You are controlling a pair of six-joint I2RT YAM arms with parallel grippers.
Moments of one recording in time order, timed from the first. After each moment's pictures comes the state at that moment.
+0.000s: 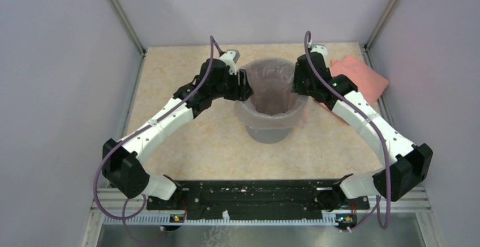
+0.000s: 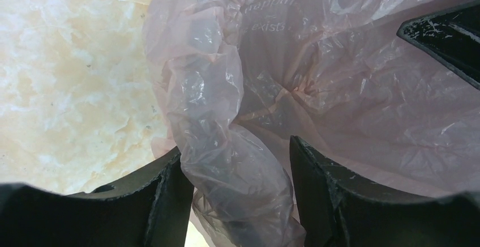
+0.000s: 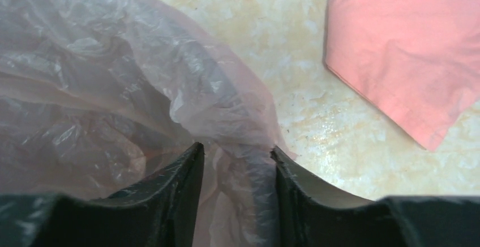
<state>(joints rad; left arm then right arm) -0.62 1.42 1.28 -0.36 0.11 -0.40 0.55 1.36 1.38 -0.74 0.38 0.48</state>
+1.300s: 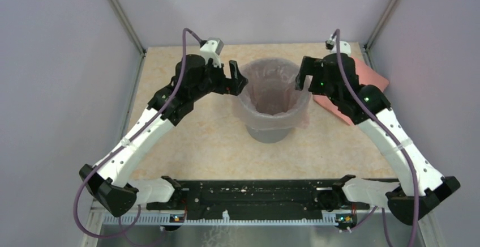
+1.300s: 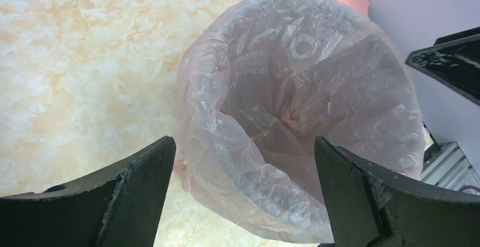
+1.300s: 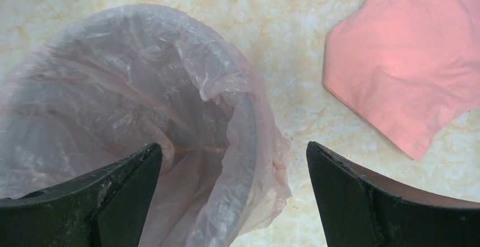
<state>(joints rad) -0.62 1.25 1.37 -0.44 0.04 -0.35 0.55 1.19 1.42 -0.79 0.37 0.45</state>
